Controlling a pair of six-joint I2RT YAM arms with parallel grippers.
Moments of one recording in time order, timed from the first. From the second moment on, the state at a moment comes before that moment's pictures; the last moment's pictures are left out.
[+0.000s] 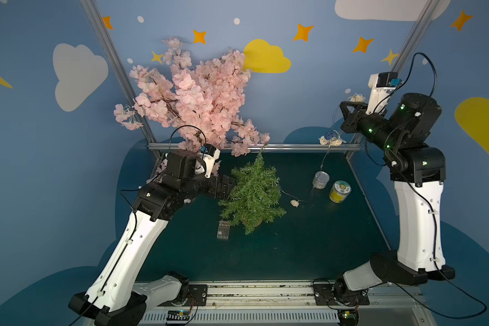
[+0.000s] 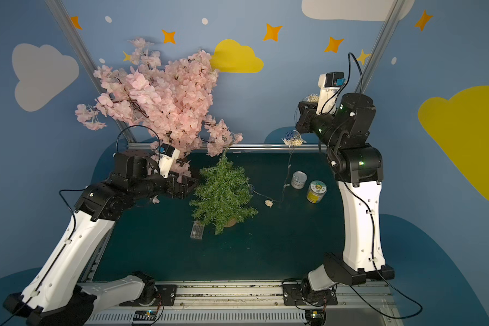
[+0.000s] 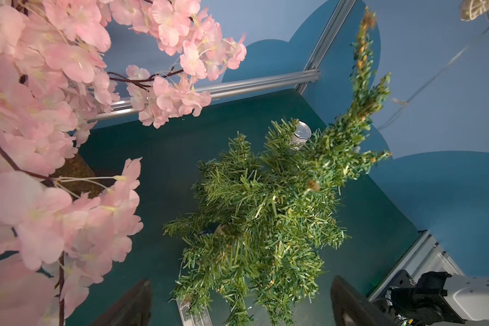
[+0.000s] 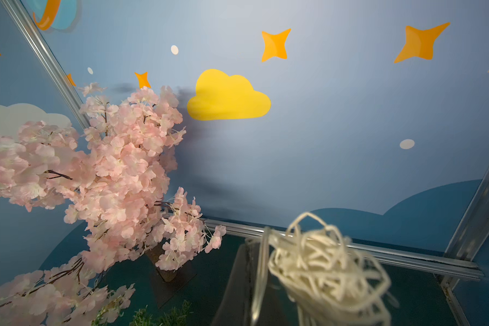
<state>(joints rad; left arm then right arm) -0.40 1.18 1.56 -0.97 0.24 -0.14 0.20 1.53 2.29 -0.80 -0.19 0.18</state>
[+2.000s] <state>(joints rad) -0.45 2.26 2.38 -0.35 1.00 -0.12 0.32 2.08 2.64 -0.04 -0.54 0.73</state>
